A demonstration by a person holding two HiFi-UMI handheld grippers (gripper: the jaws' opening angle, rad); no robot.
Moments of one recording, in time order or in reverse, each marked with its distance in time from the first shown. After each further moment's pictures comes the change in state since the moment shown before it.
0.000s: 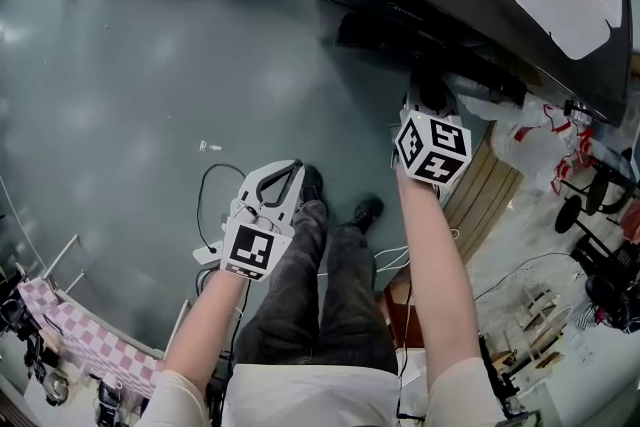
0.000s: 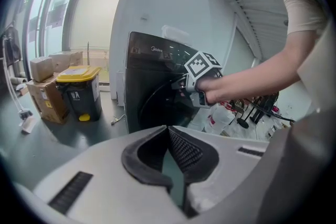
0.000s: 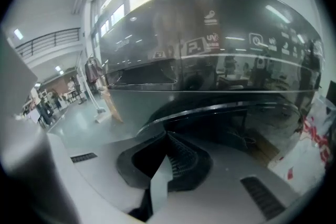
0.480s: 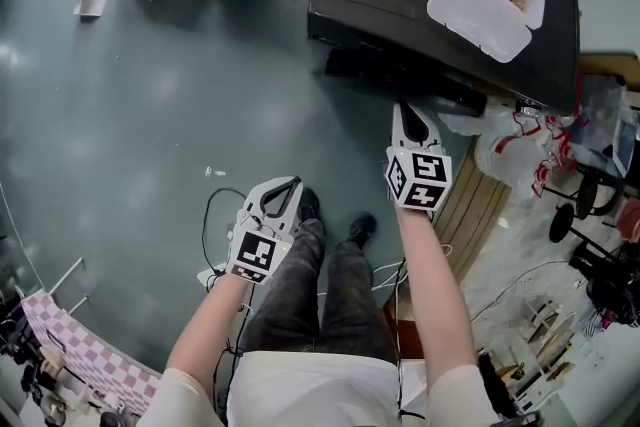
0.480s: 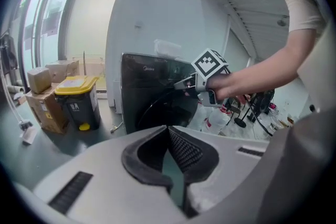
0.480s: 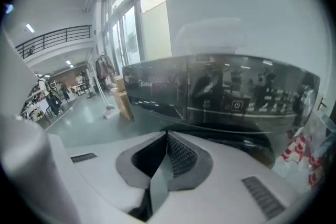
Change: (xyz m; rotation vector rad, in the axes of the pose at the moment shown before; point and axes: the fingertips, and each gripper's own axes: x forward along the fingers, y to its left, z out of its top) left arm -0.043 -0.019 0.048 0.056 -0.026 -0.021; right arm -0.078 0.016 0.048 -0.079 -0.013 0.056
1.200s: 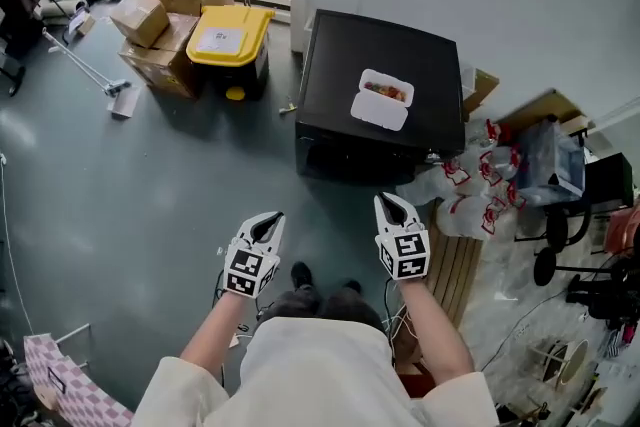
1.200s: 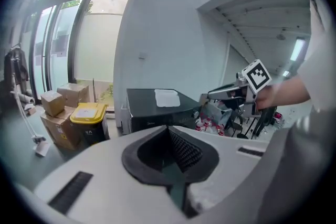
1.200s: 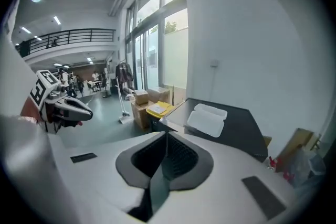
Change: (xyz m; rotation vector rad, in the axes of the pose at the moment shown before) left arm -0.185 -0.040 0.197 -0.020 -0.134 0.055; right arm -0.288 0.057 0.160 -0.183 -0.100 0.092
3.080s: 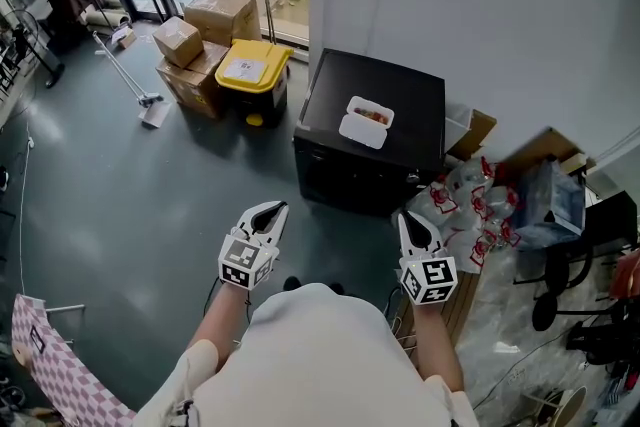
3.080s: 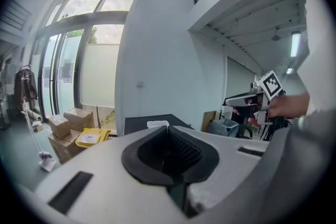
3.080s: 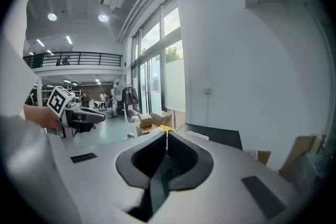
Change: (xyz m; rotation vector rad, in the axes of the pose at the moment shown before) left arm -0.070 -0.112 0.143 0.069 -0.216 0.093; right arm -0.196 -0.064 0.087 0.019 -0.260 0.054
